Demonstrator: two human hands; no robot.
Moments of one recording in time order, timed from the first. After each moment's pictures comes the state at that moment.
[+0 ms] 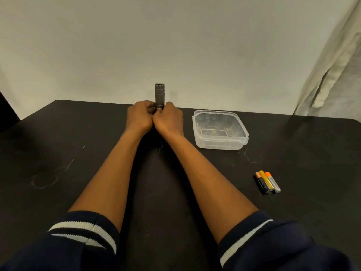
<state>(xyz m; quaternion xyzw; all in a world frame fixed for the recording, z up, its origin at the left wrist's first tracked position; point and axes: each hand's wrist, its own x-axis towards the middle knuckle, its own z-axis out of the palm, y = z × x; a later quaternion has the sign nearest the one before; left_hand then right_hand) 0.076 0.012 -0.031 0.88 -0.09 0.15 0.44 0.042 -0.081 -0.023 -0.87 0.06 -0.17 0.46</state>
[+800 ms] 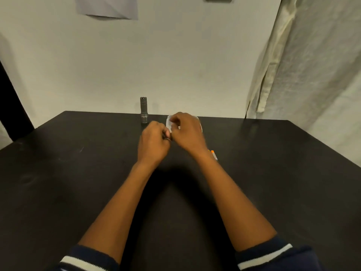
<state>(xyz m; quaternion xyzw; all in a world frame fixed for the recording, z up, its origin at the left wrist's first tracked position) -0.134 -0.048 -0.012 0.84 -0.19 0.27 0.42 -0.152 -0.172 0.023 -0.89 -0.05 -0.29 0.34</state>
